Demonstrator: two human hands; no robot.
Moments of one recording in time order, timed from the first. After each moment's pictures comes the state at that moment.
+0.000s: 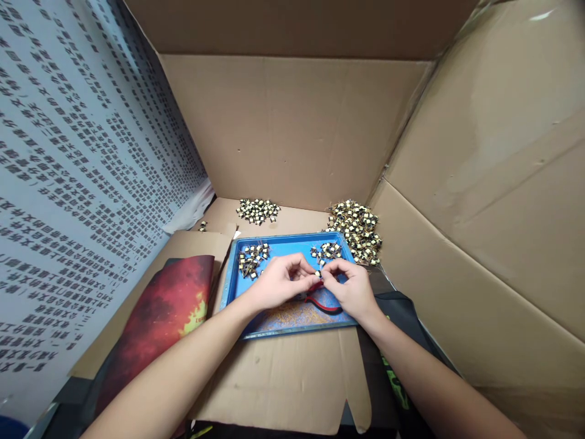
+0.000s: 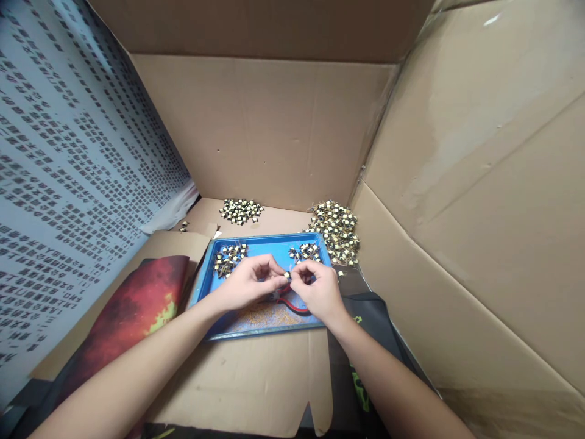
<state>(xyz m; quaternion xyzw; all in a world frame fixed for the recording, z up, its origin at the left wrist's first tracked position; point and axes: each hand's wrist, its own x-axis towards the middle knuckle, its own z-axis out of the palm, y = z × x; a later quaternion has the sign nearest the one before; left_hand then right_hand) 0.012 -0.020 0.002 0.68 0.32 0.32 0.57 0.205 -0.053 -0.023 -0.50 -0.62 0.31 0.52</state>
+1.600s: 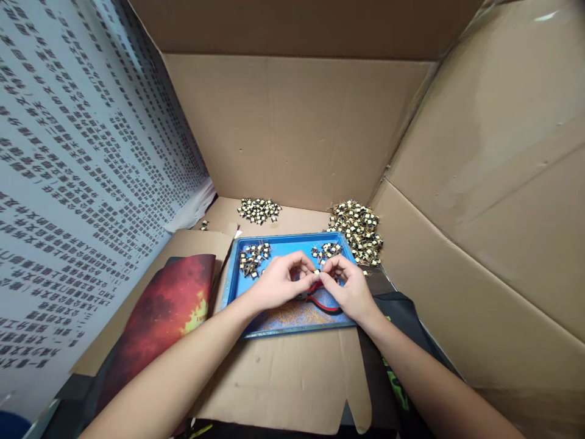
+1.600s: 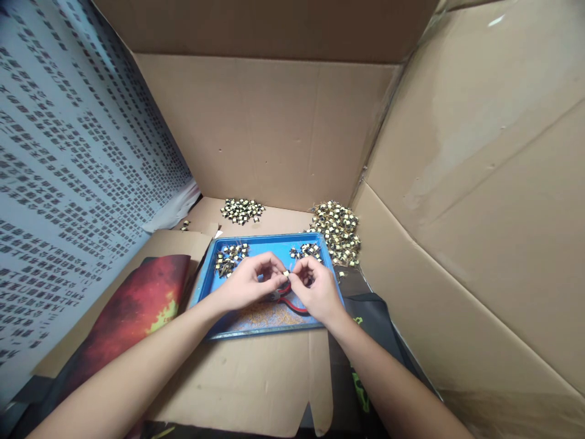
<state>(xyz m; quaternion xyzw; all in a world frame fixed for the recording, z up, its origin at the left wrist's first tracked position) 0.012 -0.022 0.013 0.75 0.35 0.32 0.47 0.206 -0.052 -0.031 -0.46 -0.61 0.38 0.52</state>
